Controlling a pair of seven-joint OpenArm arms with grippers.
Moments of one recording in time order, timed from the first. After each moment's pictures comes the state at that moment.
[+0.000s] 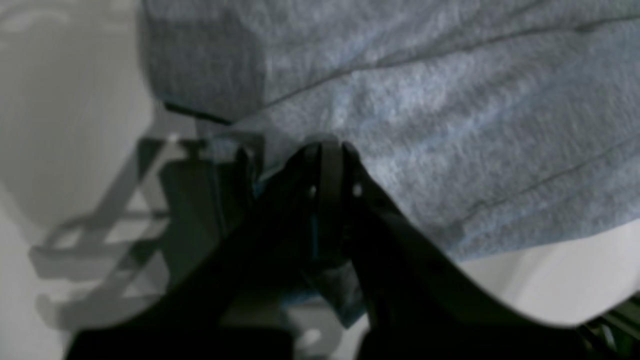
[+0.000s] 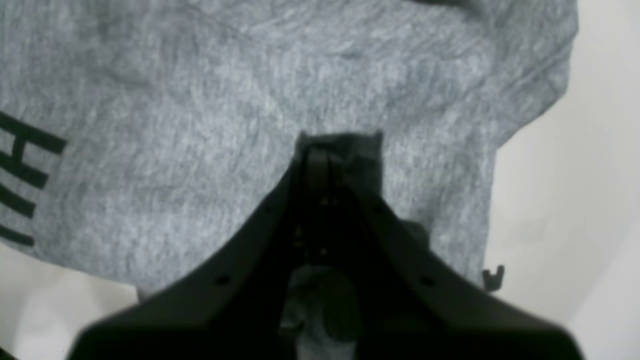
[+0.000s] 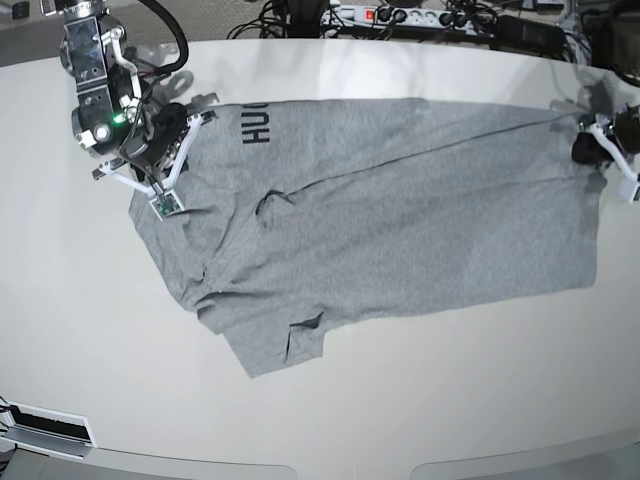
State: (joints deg) left arm 15.3 -42.1 -8.9 59.1 -40.2 -33.9 33.2; right arm -13.8 14.1 -6.3 89.4 2.8 19.7 -54.2
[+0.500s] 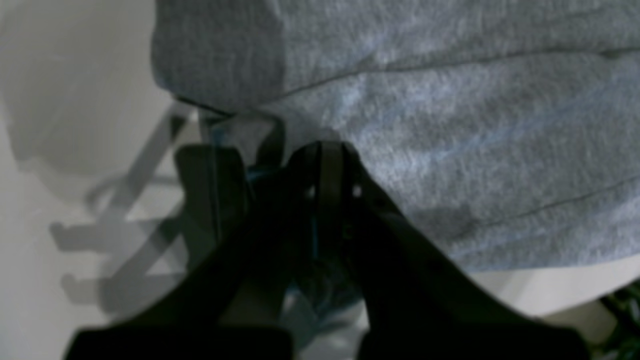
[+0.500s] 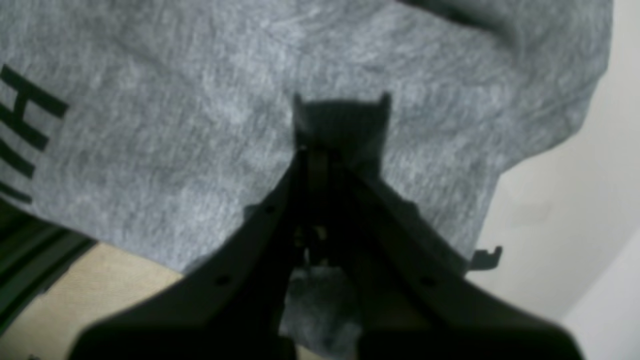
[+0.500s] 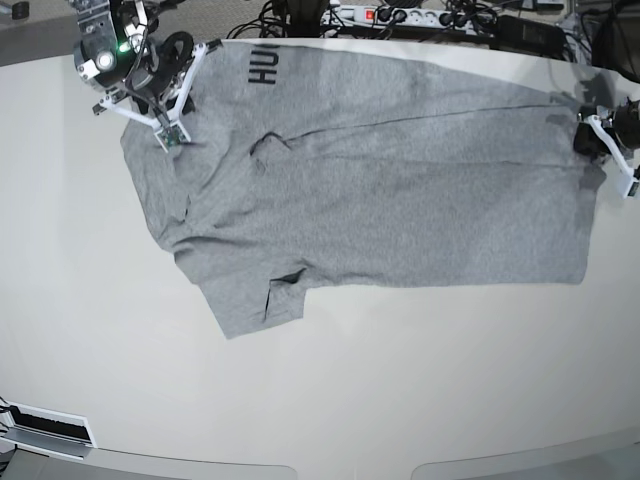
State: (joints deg) left arm 17.2 -42.3 -8.9 65.7 -38.2 -33.2 38.3; right arm -27.4 14.1 -6.4 102.7 2.5 16.4 -58.9
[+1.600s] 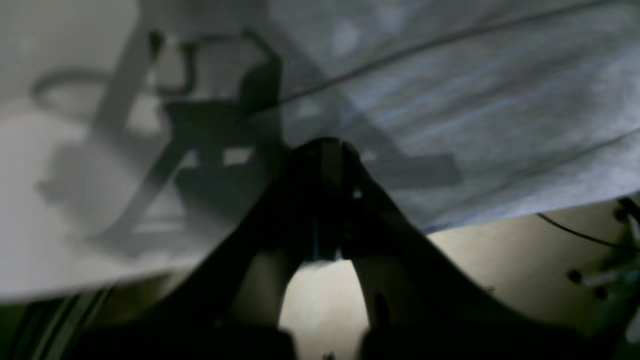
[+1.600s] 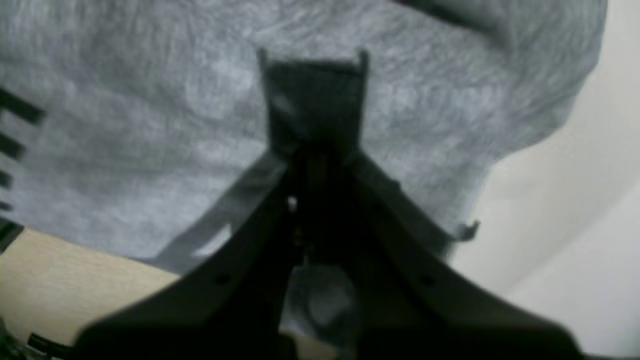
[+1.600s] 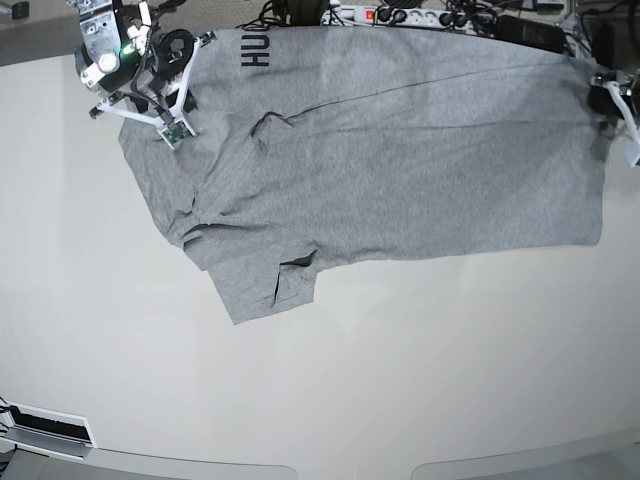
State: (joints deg) left arm 23.5 -49.4 -11.5 66.4 -43.8 -32.9 47.5; right arm -25.4 14.1 -6.5 104.4 -1.8 14.6 -64.1
